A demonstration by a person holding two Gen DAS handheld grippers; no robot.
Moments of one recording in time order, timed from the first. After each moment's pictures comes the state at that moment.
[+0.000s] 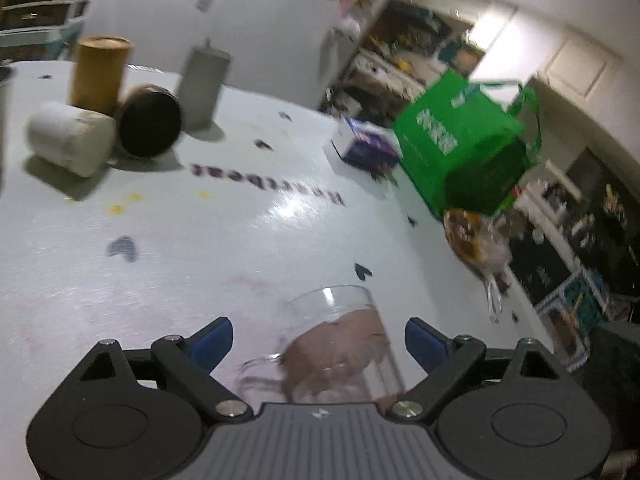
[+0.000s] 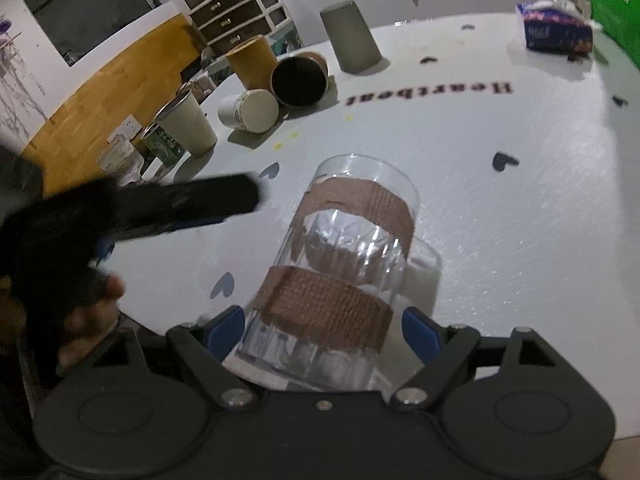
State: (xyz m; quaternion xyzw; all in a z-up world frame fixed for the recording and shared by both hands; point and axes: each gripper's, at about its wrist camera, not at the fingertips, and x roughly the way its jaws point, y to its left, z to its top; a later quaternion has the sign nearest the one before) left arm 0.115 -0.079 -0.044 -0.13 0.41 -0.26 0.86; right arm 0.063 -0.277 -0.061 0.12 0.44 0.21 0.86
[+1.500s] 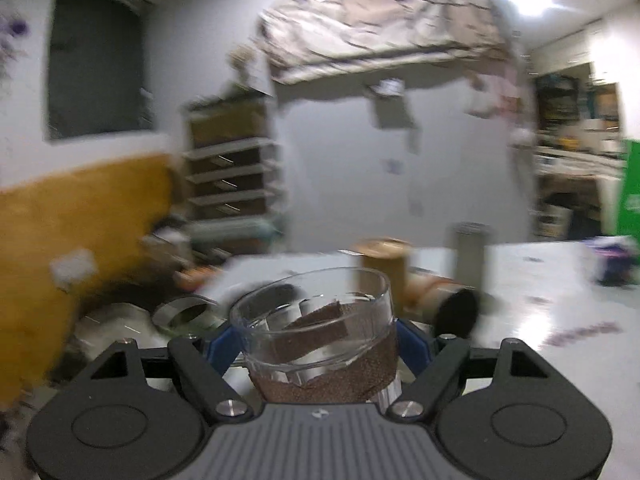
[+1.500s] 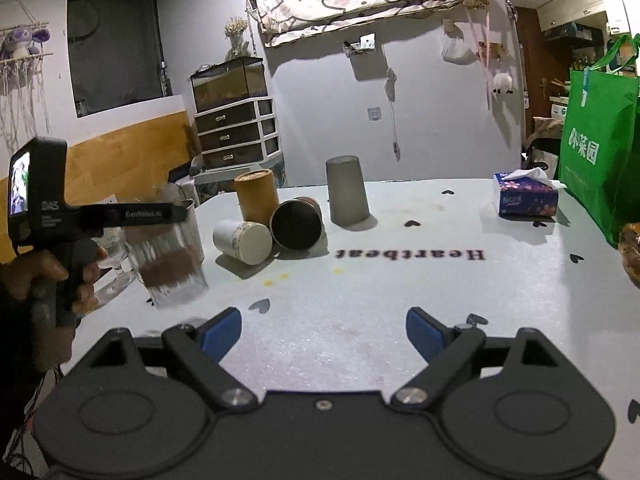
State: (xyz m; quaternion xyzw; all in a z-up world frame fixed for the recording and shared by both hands) left arm 0.144 0.028 0.002 0.07 0.17 0.09 0.98; right arm 0.047 -0.246 -0.027 0.07 0.24 0.14 0.96
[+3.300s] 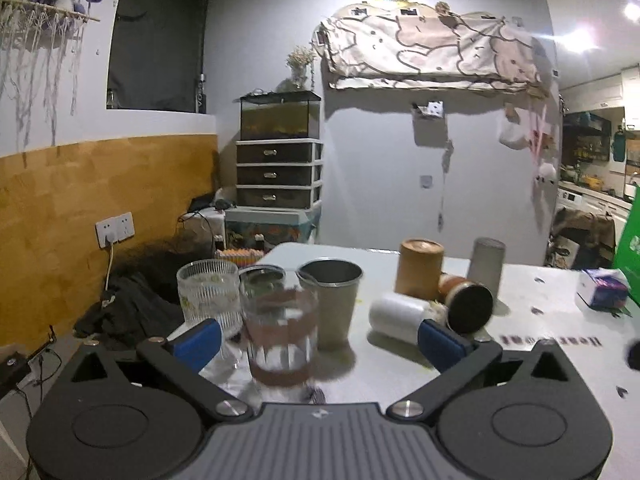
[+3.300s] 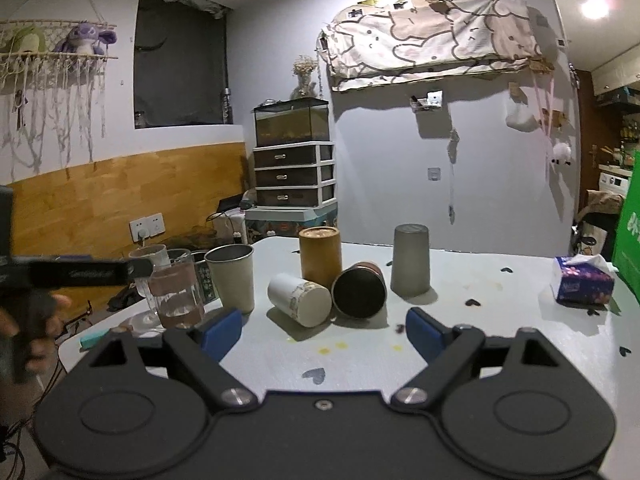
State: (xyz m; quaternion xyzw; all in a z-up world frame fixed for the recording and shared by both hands) left arm 0.037 0.064 0.021 -0.01 0.17 0.10 0.98; right arm 0.058 -0.192 0.004 0.02 0.15 0.21 0.97
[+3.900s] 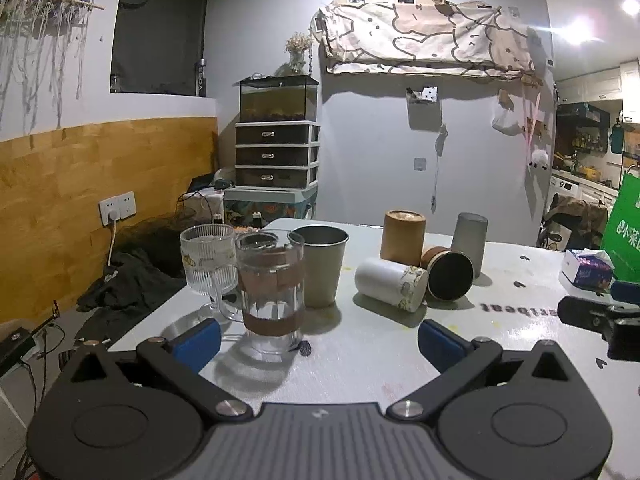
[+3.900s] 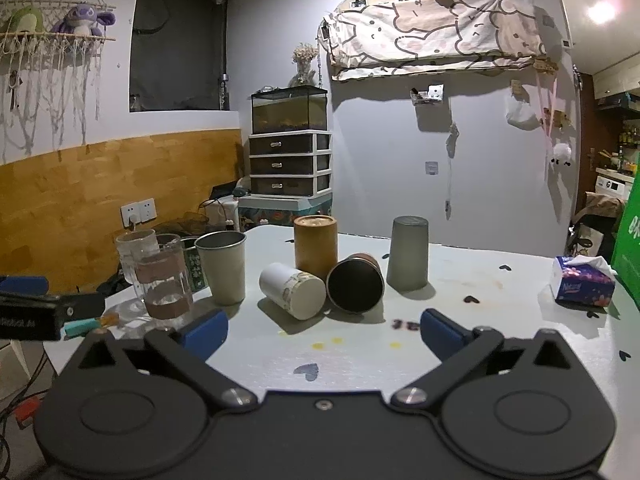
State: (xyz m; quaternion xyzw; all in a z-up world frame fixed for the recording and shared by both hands) left arm -0.001 0.044 0.009 -0.02 0.20 0.10 0.97; right arm 0.070 -0.178 -0.005 0.00 0.16 0.19 0.97
